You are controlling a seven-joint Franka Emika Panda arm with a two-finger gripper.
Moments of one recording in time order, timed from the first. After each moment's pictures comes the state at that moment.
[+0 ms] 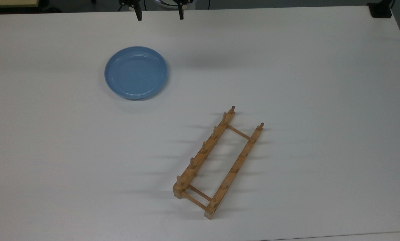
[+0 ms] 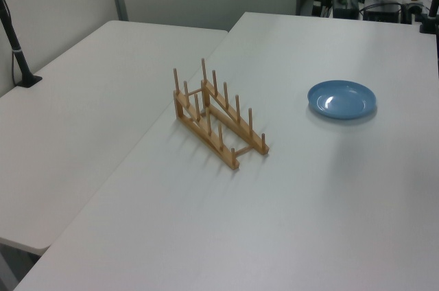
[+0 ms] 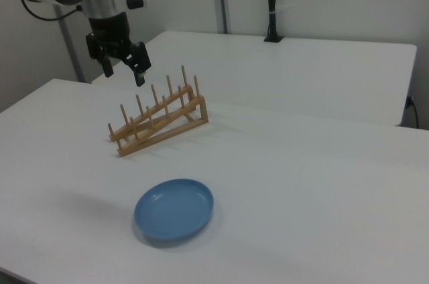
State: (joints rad) arm 0.02 -0.02 -0.01 -1.63 0.08 1.69 0.01
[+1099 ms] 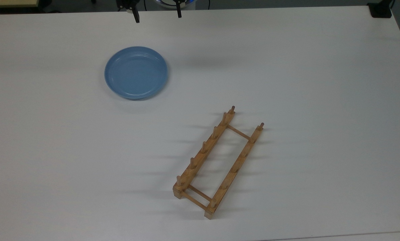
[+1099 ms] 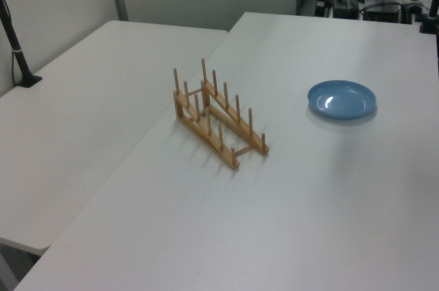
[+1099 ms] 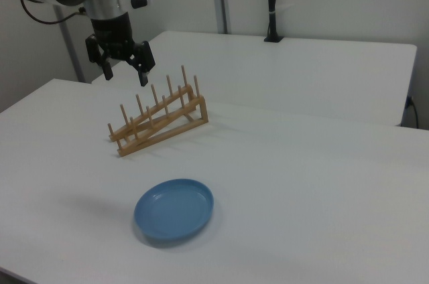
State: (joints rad) arm 0.01 -0.02 -0.01 -1.63 0.08 1.69 -0.15
